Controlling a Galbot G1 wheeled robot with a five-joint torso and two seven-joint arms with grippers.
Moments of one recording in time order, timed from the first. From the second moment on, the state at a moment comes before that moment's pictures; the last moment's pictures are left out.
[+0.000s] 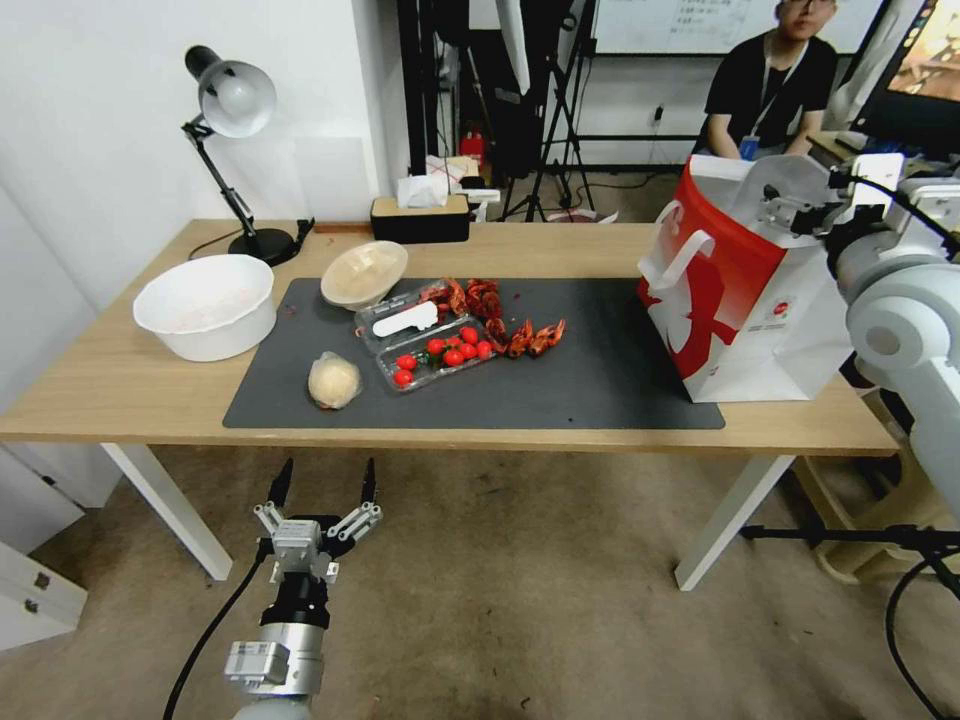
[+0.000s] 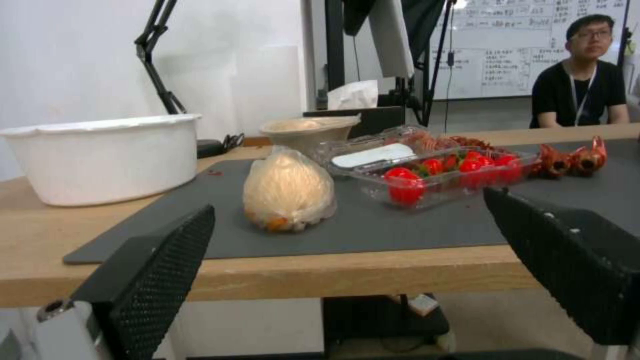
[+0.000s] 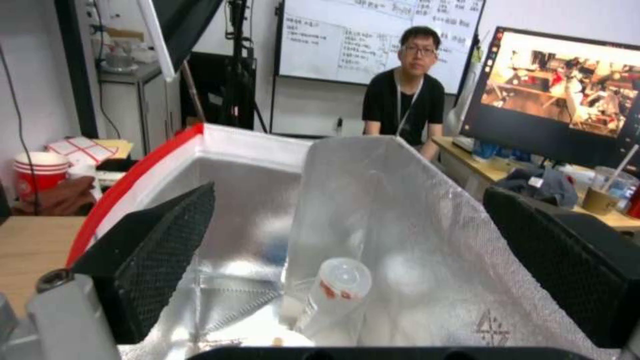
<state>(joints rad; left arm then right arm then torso) 1.77 -1.53 -0.51 -2.07 -0.04 -0.35 0.00 -0.67 0.69 0.40 1.96 0.92 -0.60 0.58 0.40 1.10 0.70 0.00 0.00</state>
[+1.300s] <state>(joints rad) 1.79 -1.53 -0.52 -2.10 -0.05 -0.37 -0.01 -1.39 0.86 0.52 2.31 0.72 0.04 0.30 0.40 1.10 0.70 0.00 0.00</state>
